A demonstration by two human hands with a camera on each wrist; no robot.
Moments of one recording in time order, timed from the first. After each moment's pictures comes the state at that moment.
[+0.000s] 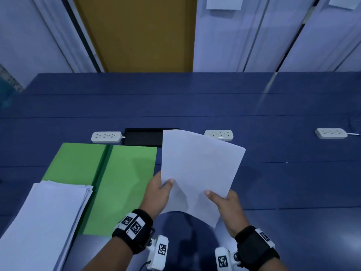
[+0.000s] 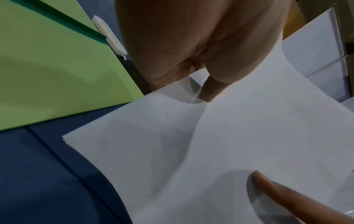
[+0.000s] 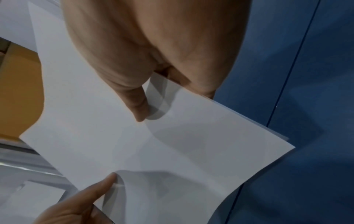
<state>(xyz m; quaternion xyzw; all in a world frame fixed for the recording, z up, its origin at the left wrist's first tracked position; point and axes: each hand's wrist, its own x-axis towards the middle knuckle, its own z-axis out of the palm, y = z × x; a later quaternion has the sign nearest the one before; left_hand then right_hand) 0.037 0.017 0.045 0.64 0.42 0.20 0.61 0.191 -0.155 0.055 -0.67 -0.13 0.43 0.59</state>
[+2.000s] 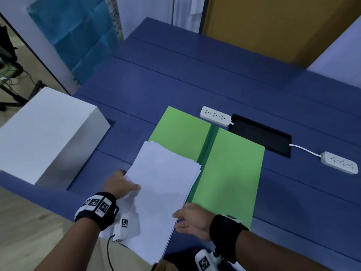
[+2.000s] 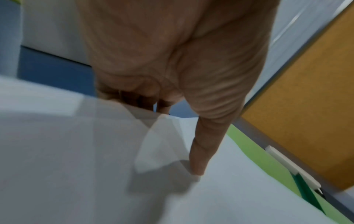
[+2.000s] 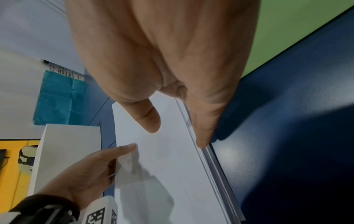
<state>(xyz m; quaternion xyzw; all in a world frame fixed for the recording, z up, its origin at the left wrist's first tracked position) -0.434 0.261 -0.055 0.53 0.72 -0.06 0.44 -0.183 0.105 -0.045 -0.63 -0.08 0.76 0.18</state>
